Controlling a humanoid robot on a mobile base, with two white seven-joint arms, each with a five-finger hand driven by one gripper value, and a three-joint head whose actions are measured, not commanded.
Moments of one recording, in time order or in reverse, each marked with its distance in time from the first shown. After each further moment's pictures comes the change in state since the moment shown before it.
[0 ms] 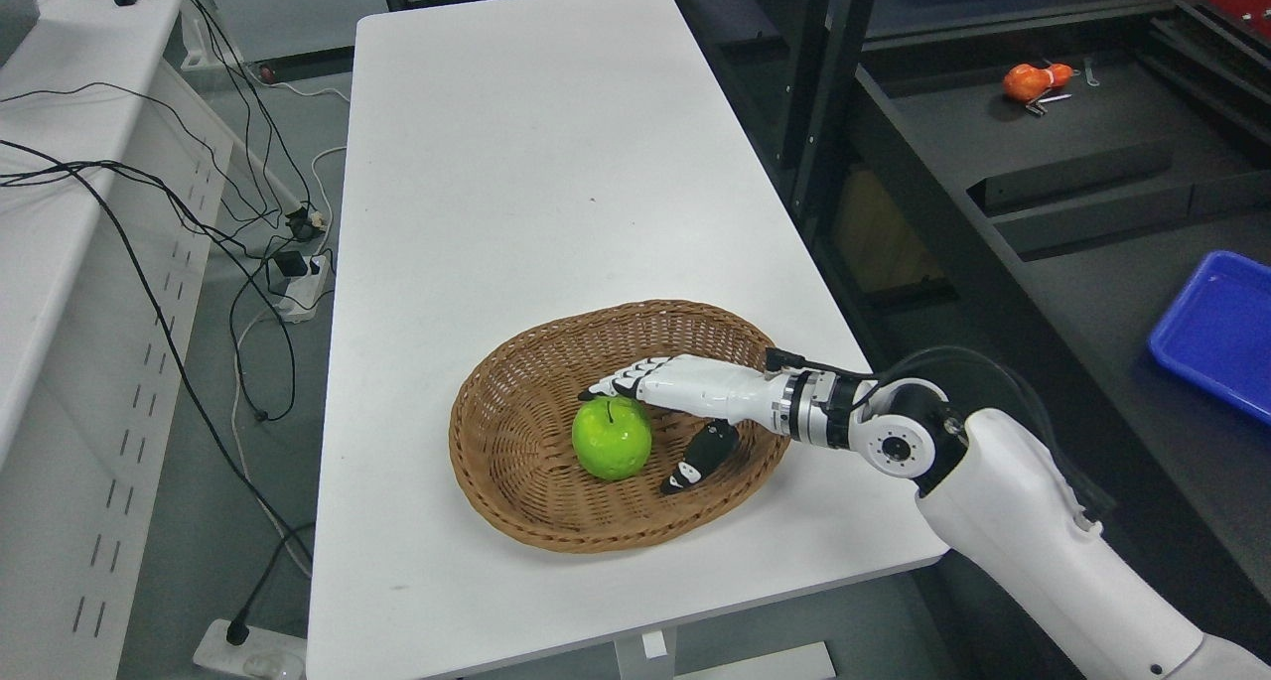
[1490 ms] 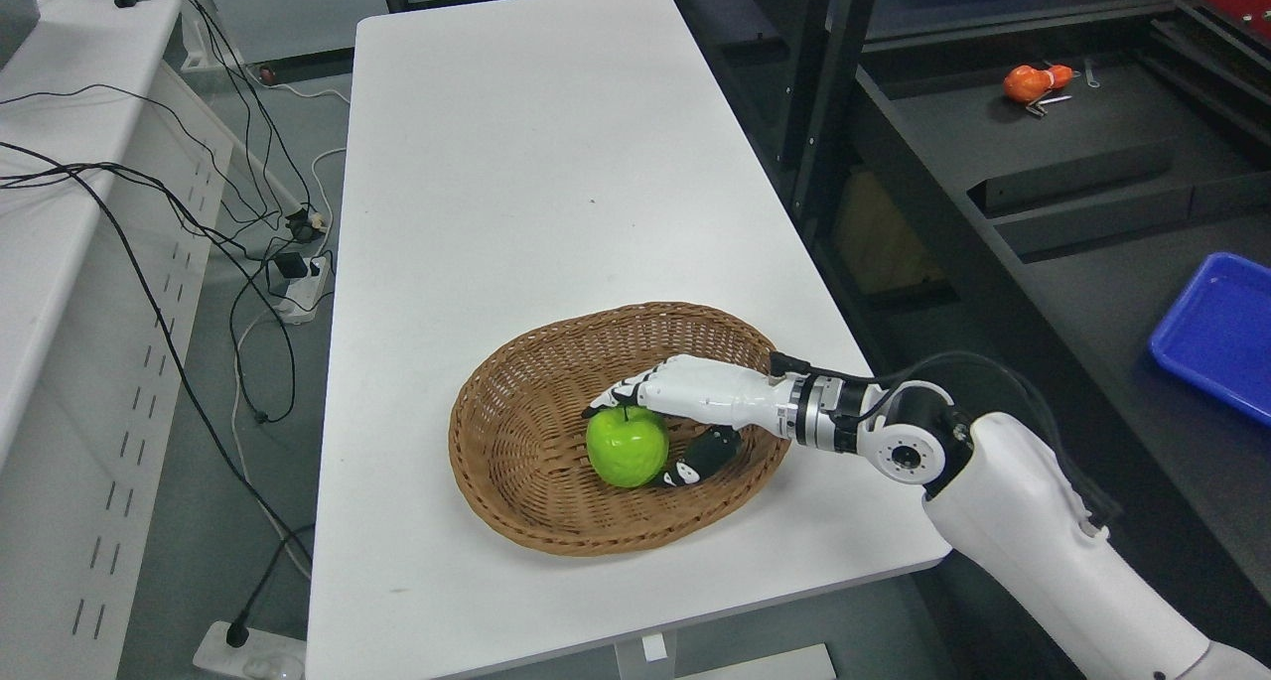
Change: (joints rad) left arm 0.000 0.000 0.000 0.000 0.000 0.000 0.000; right arm 0.015 -0.005 -0.038 -0.002 0.045 -0.093 -0.038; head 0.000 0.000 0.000
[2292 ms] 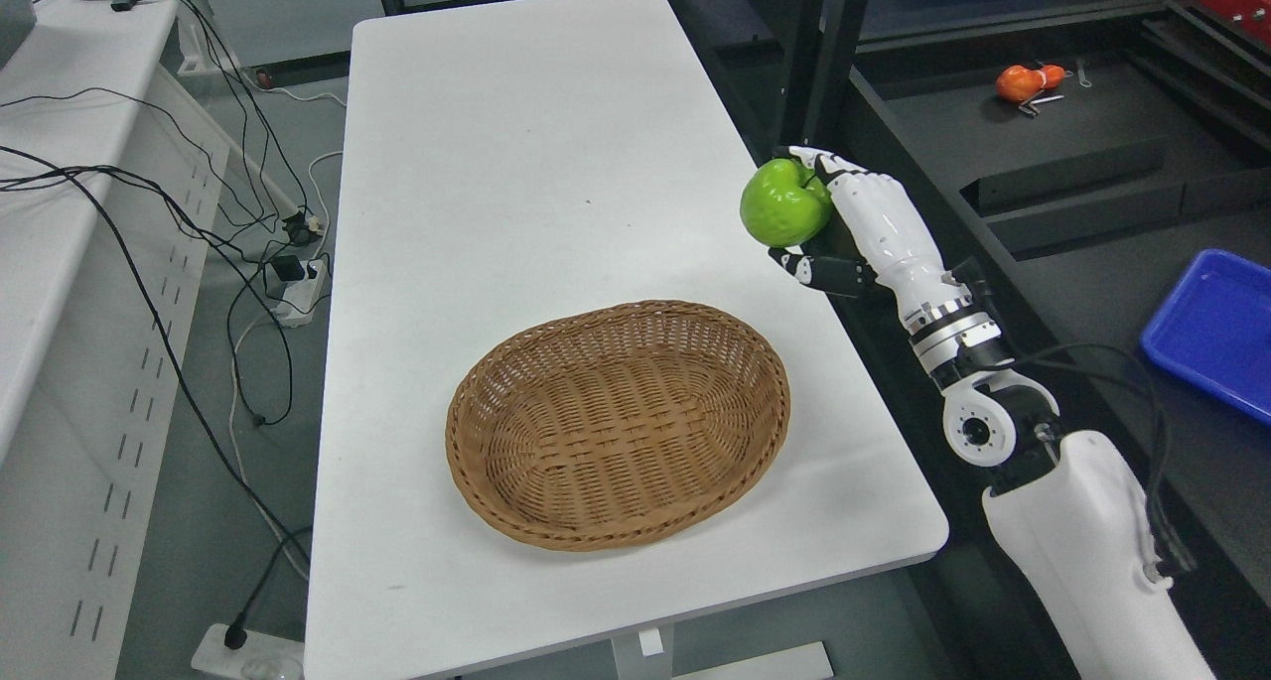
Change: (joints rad) left arm 0.000 0.000 0.000 -0.001 0.000 0.000 0.000; right arm 0.154 0.084 -0.380 -0.106 0.181 0.323 -0.573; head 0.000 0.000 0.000
